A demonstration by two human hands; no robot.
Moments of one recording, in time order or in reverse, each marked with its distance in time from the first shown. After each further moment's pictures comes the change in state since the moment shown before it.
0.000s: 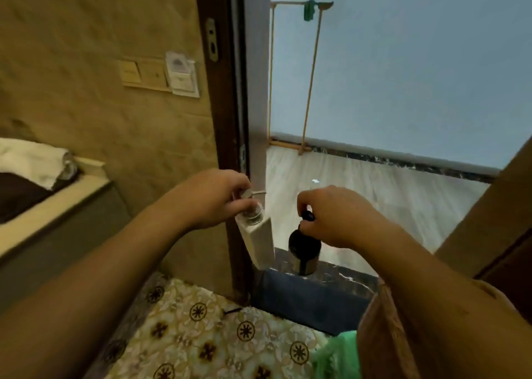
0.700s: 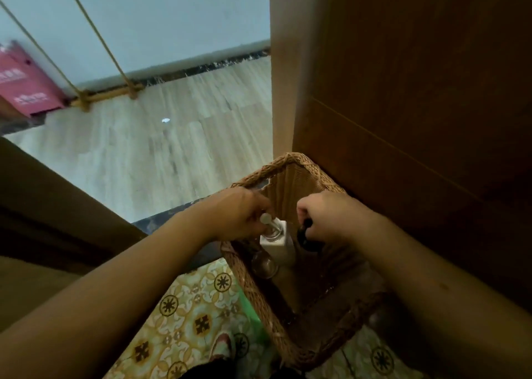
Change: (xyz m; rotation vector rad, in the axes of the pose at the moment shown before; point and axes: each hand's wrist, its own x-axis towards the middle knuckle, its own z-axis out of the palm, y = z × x) left_hand 0.154 0.336 0.262 -0.105 -0.657 0.778; right_hand -0.266 0.284 0.093 0.307 -0.387 0.667
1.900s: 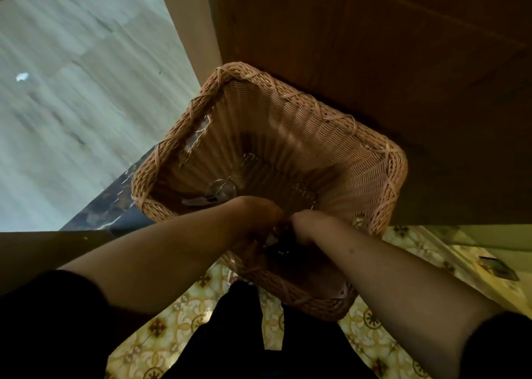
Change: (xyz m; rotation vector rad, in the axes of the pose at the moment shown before) left_hand 0.128 -0.030 0.205 0.300 -0.980 0.344; right_hand 0.088 0.034 0.248 0.248 -0.533 0.430
